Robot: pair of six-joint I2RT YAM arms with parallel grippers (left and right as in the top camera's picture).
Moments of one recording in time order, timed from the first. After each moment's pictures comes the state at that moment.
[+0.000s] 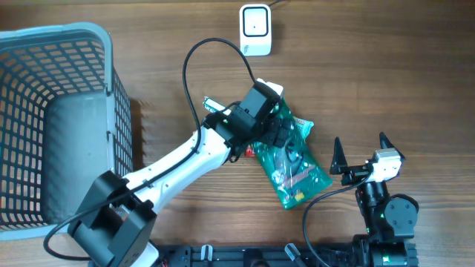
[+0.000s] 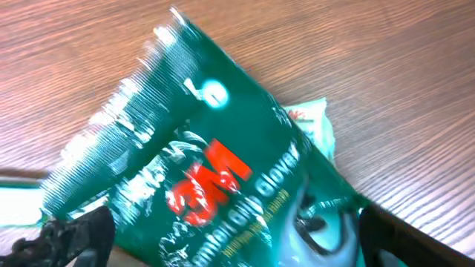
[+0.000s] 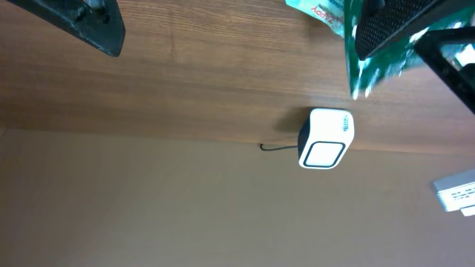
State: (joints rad) left arm -0.75 1.68 1.14 -0.39 0.02 -0.33; right arm 0.01 0.02 0.01 0.00 -0.09 -0.03
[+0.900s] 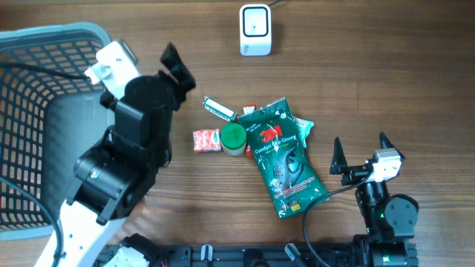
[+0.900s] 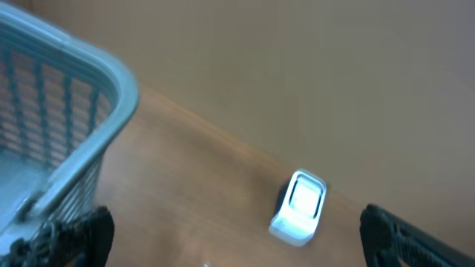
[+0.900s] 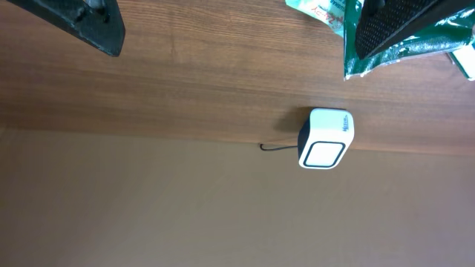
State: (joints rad) left arm -0.53 1.08 1.28 -0.68 -0.65 -0.74; right arm 0.01 0.02 0.01 0.00 -0.09 -0.03
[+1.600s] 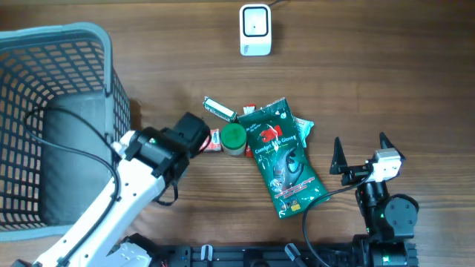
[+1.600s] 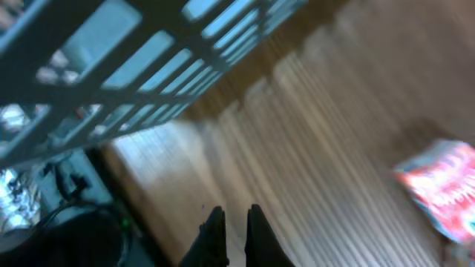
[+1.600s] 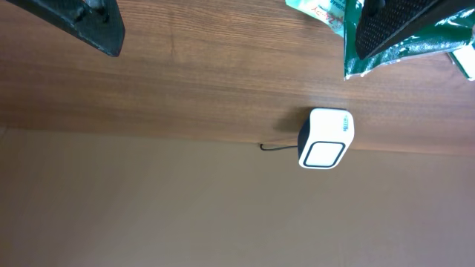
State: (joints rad) left arm -0.55 1.26 1.05 -1.47 -0.41 -1.53; right arm 0.01 0.02 0.01 0.00 -0.09 -0.03
